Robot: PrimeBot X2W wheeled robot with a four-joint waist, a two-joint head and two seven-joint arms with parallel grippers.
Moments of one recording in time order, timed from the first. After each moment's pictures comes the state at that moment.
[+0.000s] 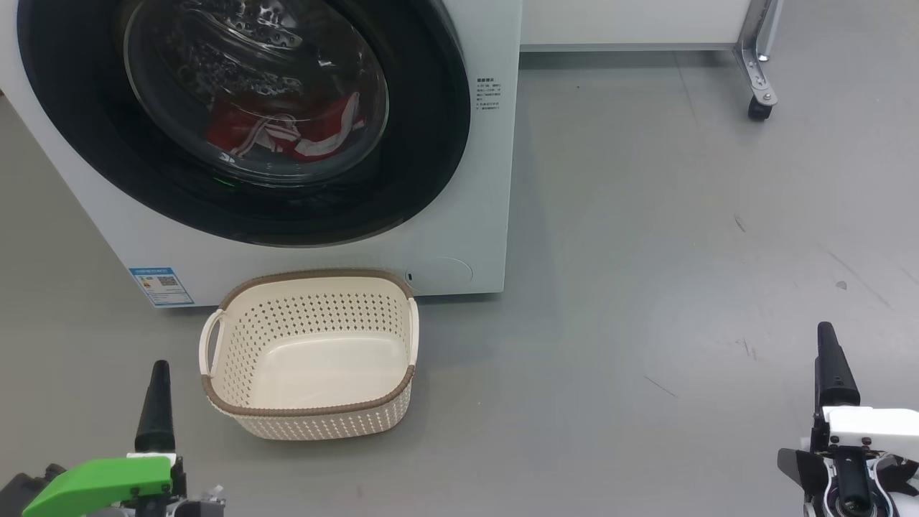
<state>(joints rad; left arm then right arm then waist) -0.04 0.02 0.05 0.27 -1.51 -0.12 -0.05 -0.01 -0.02 -0.13 0.19 1.41 0.12 -0.05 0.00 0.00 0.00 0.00</state>
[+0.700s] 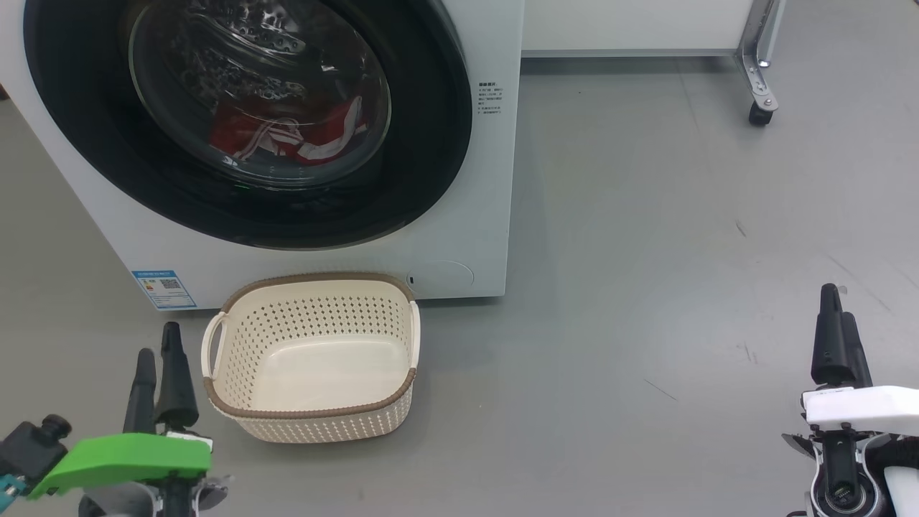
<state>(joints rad) -0.04 0.02 0.03 0.15 -1.04 -0.11 -0.13 -0.01 -0.05 -0.08 0.08 1.06 0.12 -0.12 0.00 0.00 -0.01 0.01</state>
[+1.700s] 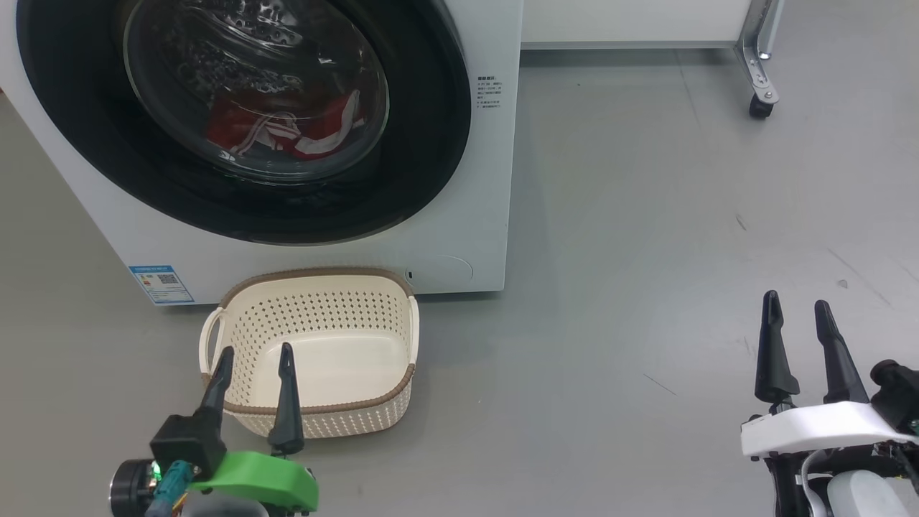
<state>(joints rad) -0.03 0.03 -0.21 0.16 -0.37 0.06 -0.22 0.02 -0.09 0.04 0.07 0.53 0.08 -0.23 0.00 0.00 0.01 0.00</state>
